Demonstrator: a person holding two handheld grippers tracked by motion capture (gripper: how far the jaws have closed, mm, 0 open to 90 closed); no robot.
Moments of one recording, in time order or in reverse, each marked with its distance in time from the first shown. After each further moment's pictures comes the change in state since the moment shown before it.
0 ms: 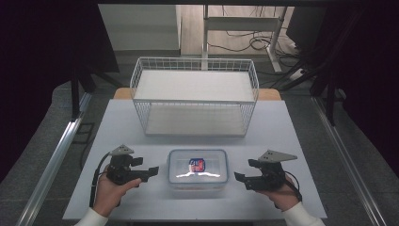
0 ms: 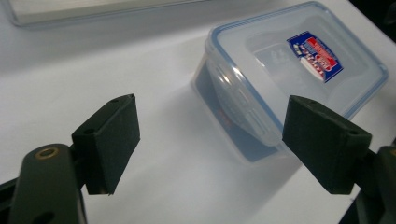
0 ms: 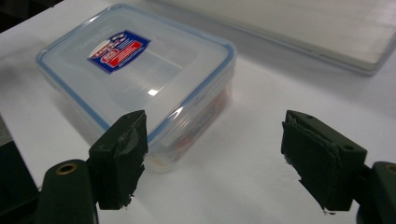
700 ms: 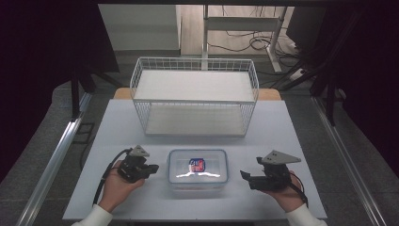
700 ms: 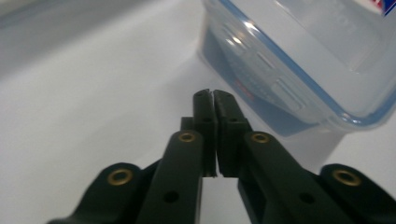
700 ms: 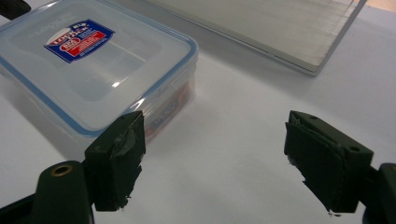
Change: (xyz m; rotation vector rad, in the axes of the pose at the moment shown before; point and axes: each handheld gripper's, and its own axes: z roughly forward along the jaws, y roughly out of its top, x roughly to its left) left arm -0.001 0.004 0.023 0.164 0.068 0.200; right arm -0.002 -0.001 -0.011 0.004 -0.144 -0.063
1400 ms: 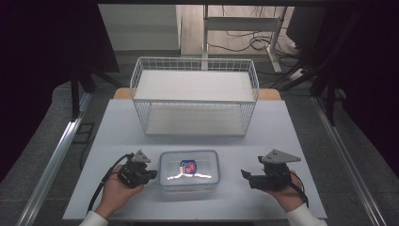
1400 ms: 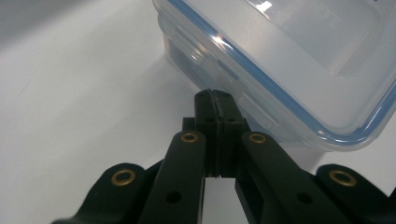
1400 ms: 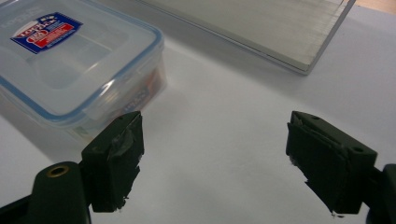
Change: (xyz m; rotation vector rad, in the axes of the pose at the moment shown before) left arm -0.013 -0.004 0.009 0.086 0.004 0.062; right arm -0.001 0.002 0.000 0.010 -0.027 0.000
